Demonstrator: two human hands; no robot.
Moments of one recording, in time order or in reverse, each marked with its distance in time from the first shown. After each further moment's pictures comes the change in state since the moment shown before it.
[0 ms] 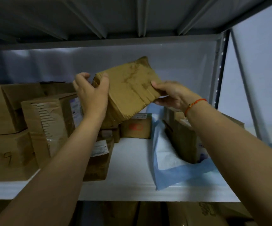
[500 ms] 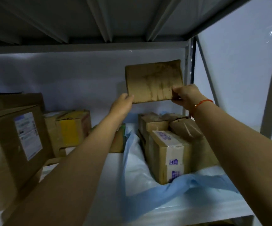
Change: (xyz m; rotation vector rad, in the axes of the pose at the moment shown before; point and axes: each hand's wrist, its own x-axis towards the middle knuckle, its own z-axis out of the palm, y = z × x) left_hand -0.024 -0.009 0.178 0.088 -0.804 -0.206; right_hand 0.034 -0.001 -0.141 0.069 0.545 -0.026
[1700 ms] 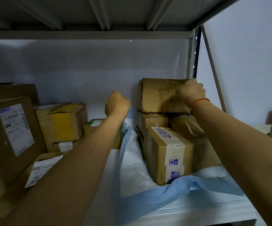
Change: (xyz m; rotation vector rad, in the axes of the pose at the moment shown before) left_hand 0.022 -0.023 0.019 0.306 0.341 -0.077; right_hand 0.017 0.018 -0.003 -0.794 0.314 -0.157
